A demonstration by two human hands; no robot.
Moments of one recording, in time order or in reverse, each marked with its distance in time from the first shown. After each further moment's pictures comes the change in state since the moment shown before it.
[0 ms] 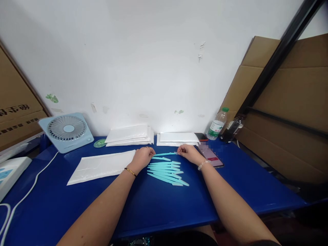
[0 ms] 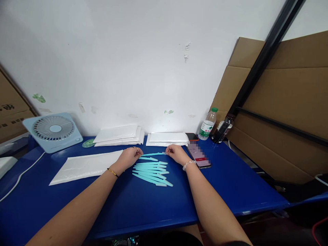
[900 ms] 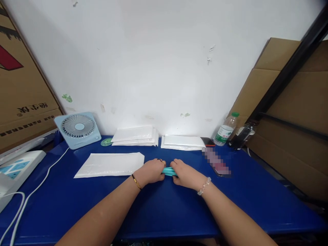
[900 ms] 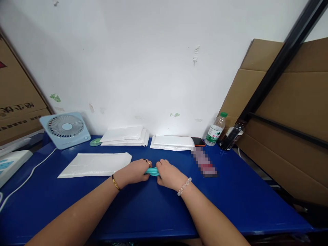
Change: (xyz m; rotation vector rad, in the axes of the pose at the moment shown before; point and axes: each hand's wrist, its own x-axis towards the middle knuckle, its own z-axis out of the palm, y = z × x) left_hand -0.028 0.041 0.001 0.247 -0.282 0.261; right_hand -0.042 -0.088 0.023 -0.488 -0.310 -0.219
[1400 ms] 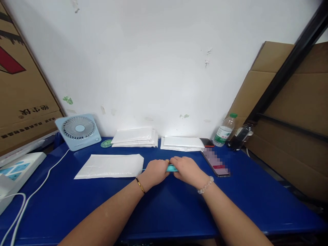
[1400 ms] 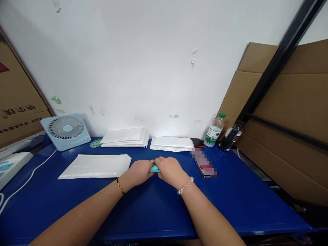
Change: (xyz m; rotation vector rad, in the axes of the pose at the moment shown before) left_hand 0.005 0.020 -0.003 -0.016 0.121 -0.116; right_hand -0.002 0.003 -0.026 -0.100 0.143 -0.016
